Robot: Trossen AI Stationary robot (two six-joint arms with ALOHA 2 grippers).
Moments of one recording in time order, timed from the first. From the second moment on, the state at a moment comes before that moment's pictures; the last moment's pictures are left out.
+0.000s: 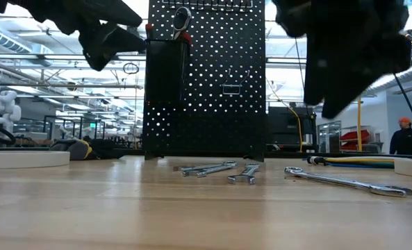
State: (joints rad) left arm -0.44 1.24 0.57 0.27 -0.31 -0.49; right arm 0.54 1.83 1.32 -0.76 0.28 1.37
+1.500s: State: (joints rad) left arm -0.44 1.32 0.57 0.36 -0.27 -0.51; right arm 0.52 1.96 1.32 -0.73 0.38 1.35
